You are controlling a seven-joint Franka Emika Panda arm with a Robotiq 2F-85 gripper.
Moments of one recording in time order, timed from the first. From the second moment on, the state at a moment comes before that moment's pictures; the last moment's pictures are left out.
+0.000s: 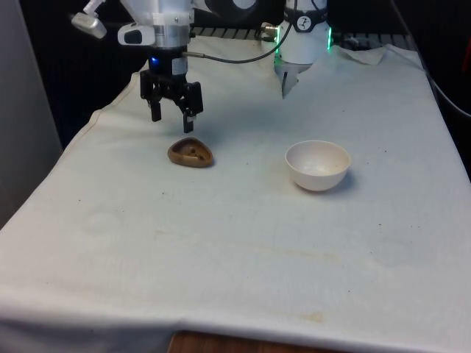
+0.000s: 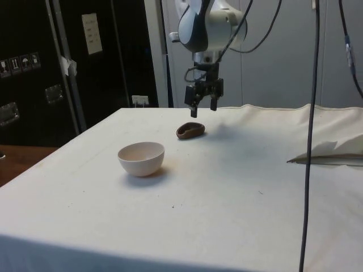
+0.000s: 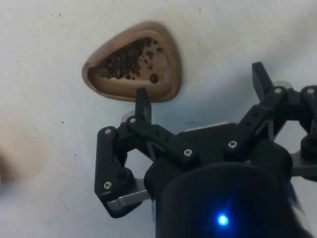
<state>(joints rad) -0.03 0.43 -0.39 -2.23 0.46 2.74 -0.32</state>
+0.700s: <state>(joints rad) -0.04 0.51 -0.39 -2.17 0.50 2.74 -0.30</state>
